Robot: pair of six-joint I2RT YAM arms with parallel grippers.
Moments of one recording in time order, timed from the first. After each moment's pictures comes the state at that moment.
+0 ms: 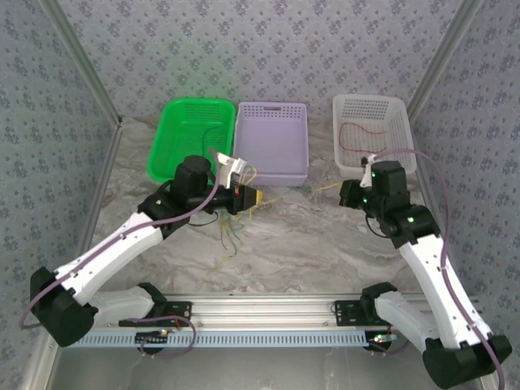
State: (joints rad) left arm -0.72 1.12 0.99 -0.28 0.46 -0.55; right arm 0.26 0.87 1.01 -0.78 -0.04 0.45
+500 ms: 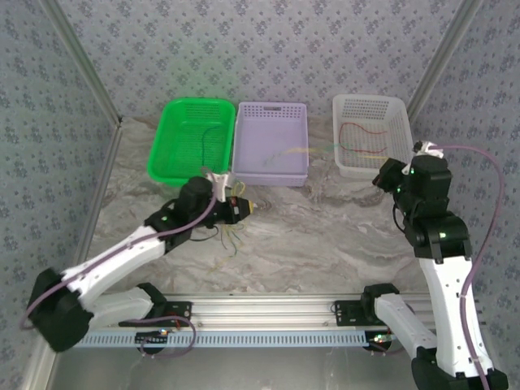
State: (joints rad) left arm -0.75 1.16 0.76 -0.14 0.28 -0.77; right arm 0.11 0.81 1.23 -0.80 0.15 0.51
